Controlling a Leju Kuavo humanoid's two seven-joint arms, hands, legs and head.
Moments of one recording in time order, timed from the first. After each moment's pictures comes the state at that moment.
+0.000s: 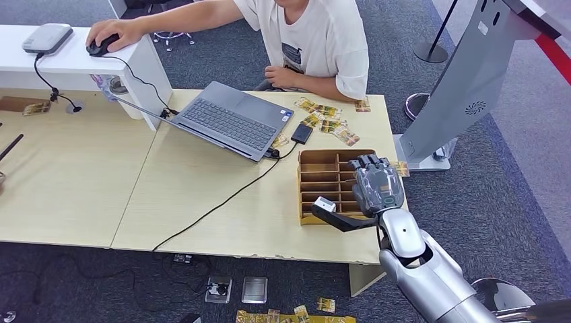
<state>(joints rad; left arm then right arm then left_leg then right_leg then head) -0.12 0.17 -1.07 -0.29 1.03 -0.10 0.23 -0.56 -0.22 0.77 -0.92 1.21 -0.32 0.26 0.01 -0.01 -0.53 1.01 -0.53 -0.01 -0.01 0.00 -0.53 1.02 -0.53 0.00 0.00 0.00</state>
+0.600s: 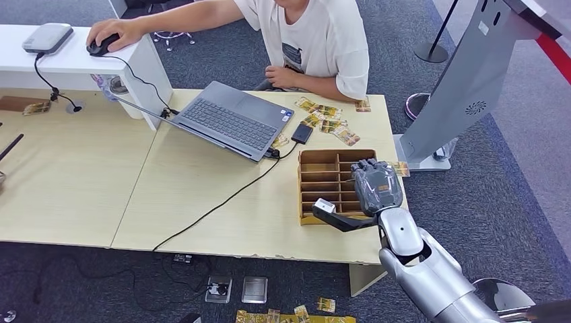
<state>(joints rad) -0.12 0.17 -1.07 -0.28 1.03 -0.10 0.23 -0.57 -0.22 0.79 -0.90 1.24 -0.32 0.27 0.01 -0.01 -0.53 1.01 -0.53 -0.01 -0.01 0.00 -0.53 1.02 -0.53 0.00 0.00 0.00</state>
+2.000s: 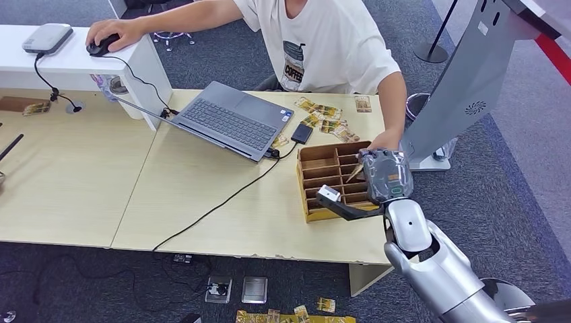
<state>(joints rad) -0.12 0.16 -1.06 -0.29 1.02 -0.10 0.23 -0.56 -0.31 0.67 -1.20 1.29 -0.33 0.33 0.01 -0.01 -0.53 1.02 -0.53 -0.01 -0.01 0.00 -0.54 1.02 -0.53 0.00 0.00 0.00</state>
